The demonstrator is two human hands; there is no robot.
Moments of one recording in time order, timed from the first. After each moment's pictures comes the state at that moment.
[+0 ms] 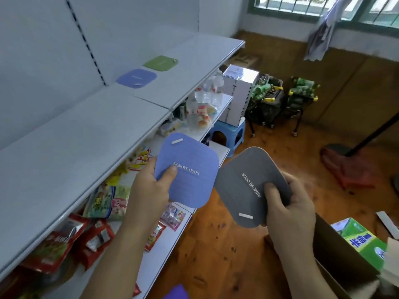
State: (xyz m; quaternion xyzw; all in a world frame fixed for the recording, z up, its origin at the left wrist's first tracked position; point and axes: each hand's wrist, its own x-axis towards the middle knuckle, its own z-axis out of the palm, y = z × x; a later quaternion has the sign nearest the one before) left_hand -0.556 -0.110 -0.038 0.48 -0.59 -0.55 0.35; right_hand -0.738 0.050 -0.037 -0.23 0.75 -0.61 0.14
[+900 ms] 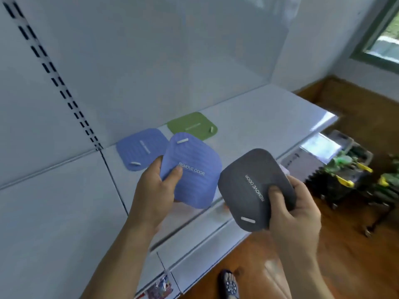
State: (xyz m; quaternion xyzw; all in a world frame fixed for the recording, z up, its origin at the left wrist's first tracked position) left_hand -0.743 -0.435 -0.037 0.56 -0.44 -0.50 0.49; right_hand -0.967 -0.358 -0.040 -0.37 0.69 -0.58 0.22
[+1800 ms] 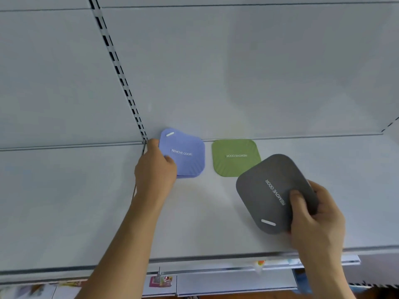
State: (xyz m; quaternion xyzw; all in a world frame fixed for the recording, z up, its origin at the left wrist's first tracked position) left_hand -0.727 -0.521 -0.041 0.88 -0.34 -0.08 0.32; right_hand -1.031 -0.539 -0.042 -0.53 0.62 -0.46 0.36
